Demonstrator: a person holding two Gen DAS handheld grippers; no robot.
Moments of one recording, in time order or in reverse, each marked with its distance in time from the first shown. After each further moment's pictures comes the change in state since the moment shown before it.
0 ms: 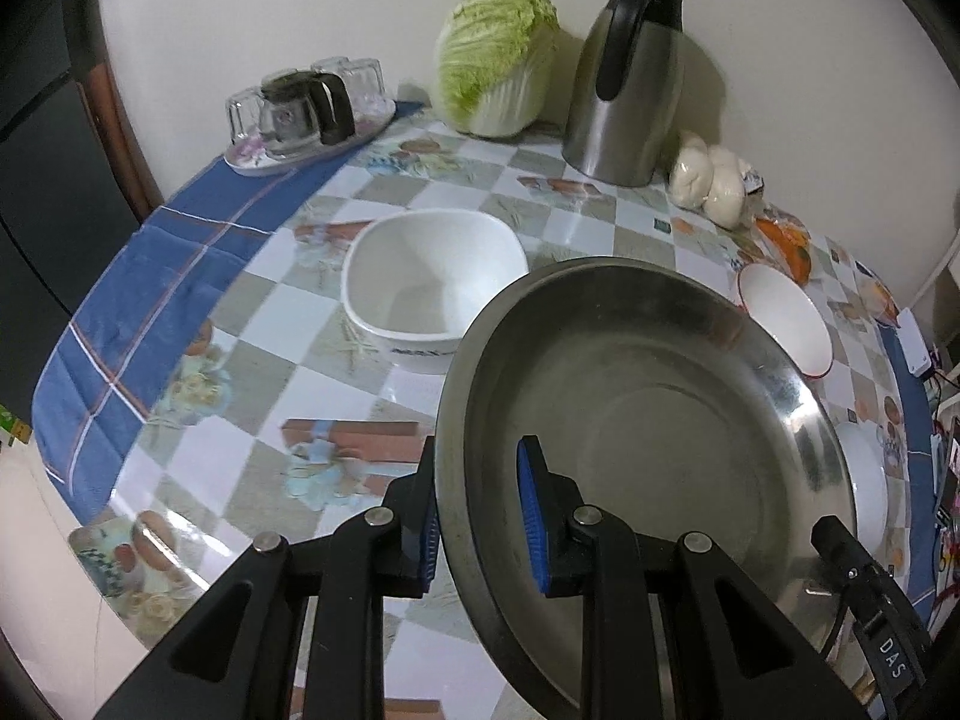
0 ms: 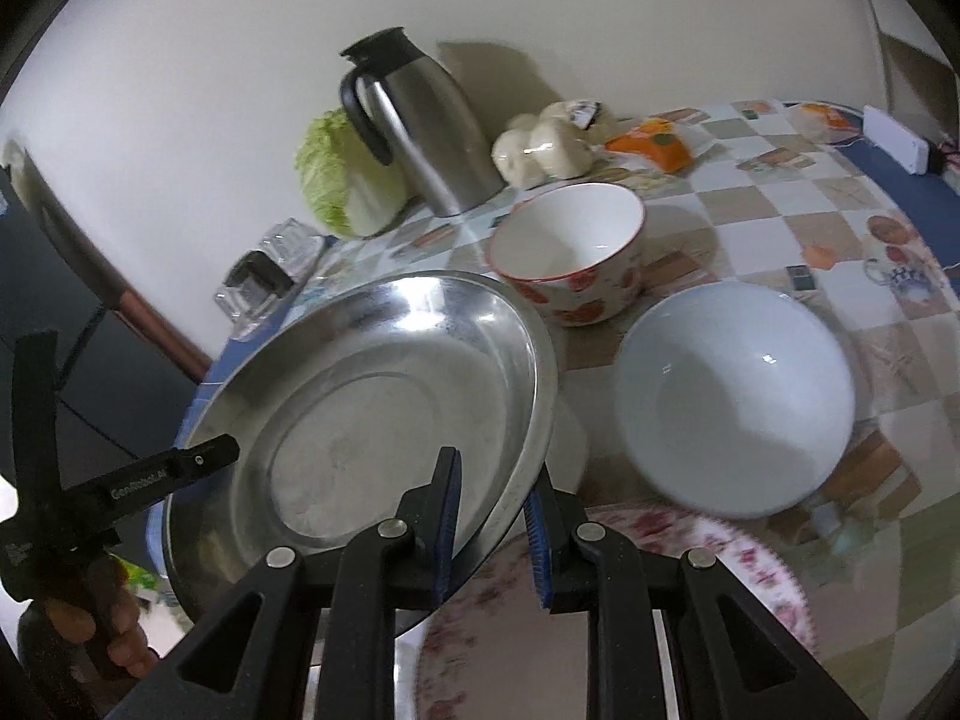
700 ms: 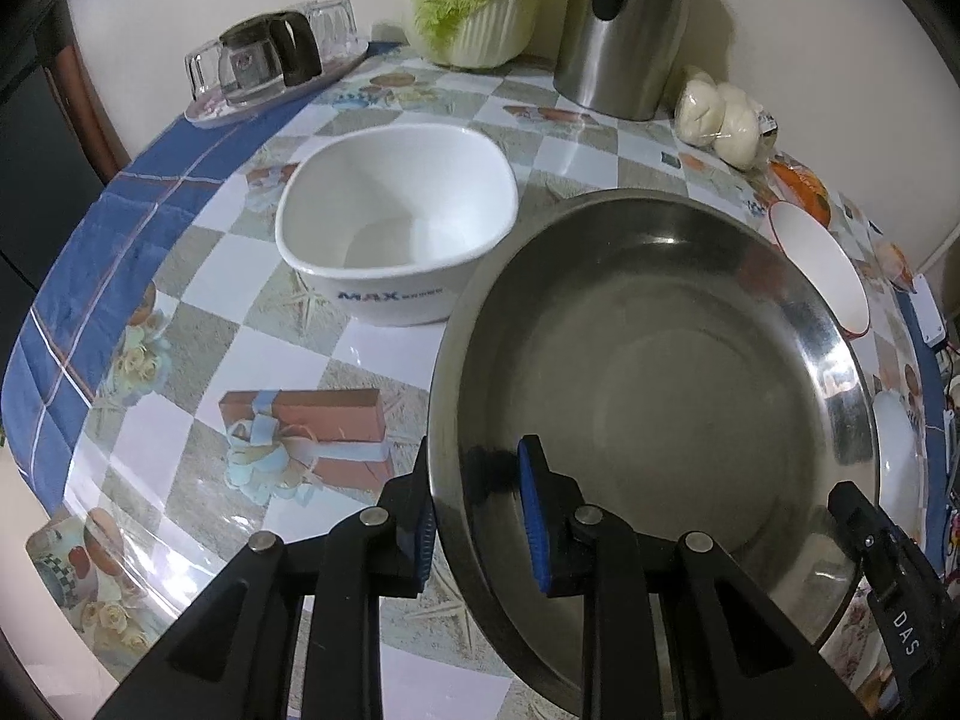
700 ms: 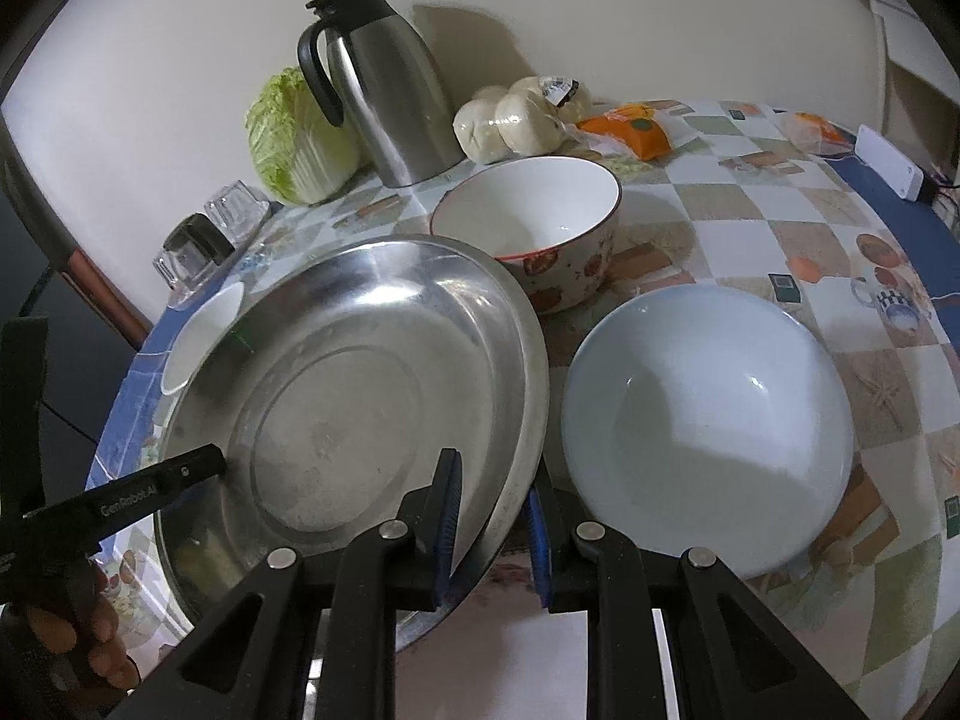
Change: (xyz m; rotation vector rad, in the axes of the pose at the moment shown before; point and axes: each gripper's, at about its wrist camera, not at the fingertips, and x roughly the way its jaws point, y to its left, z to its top) left arm 0.050 -0.006 -0.006 0.022 0.119 -0.020; right arm 0.034 -0.008 0.007 -0.065 0.053 -0.136
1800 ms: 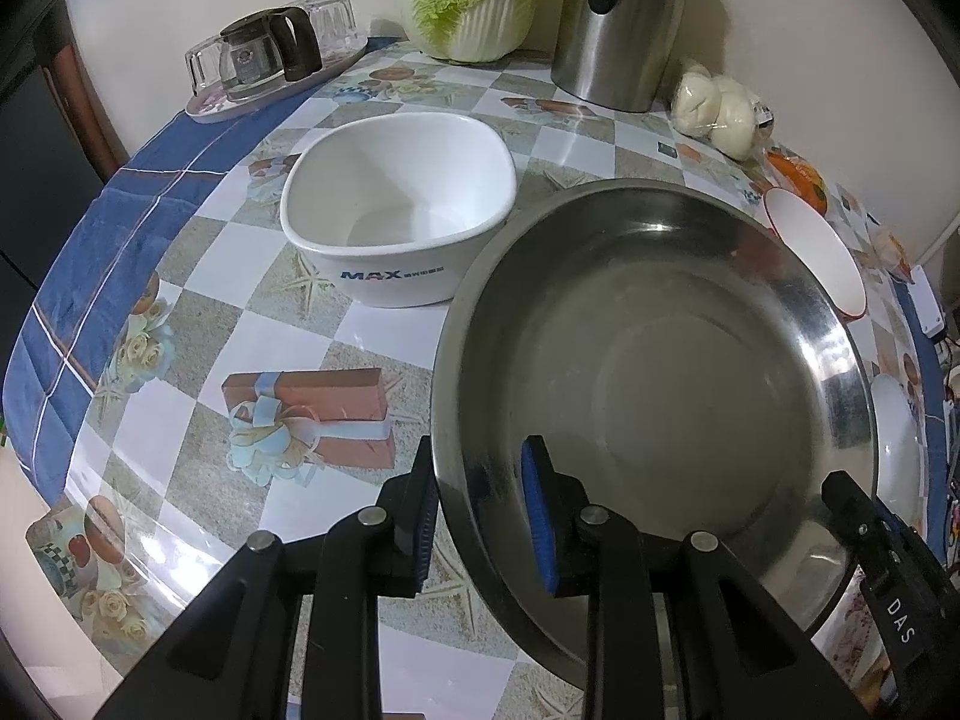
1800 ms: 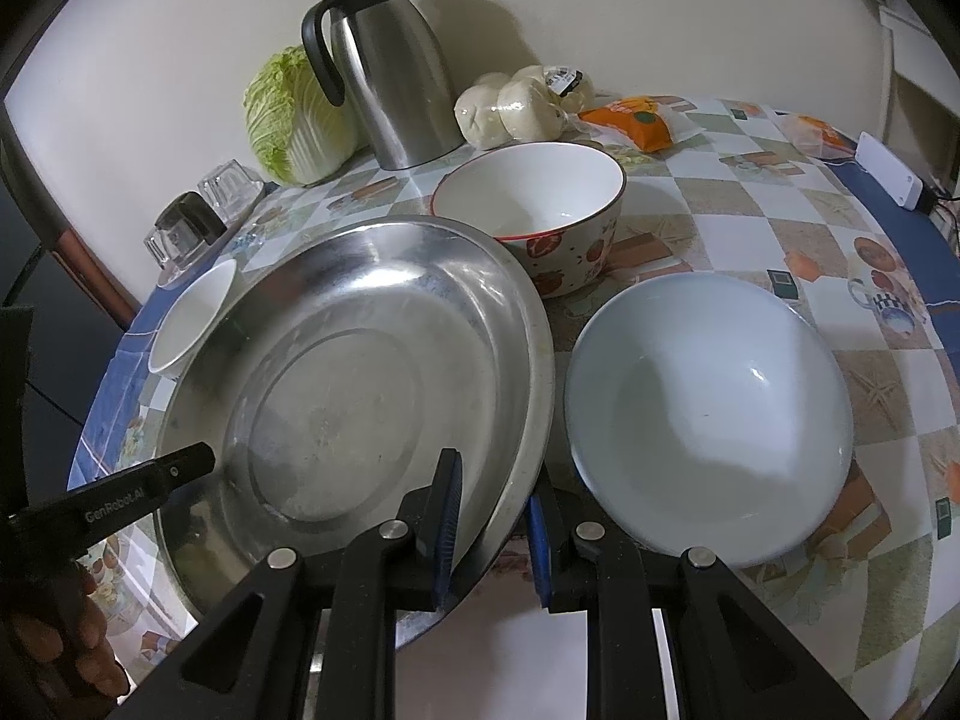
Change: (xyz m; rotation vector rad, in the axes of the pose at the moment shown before) left arm -0.005 0.000 -0.007 0.008 -0.001 0.000; right arm 0.002 0.008 -0.004 -0.023 0.027 -0.035
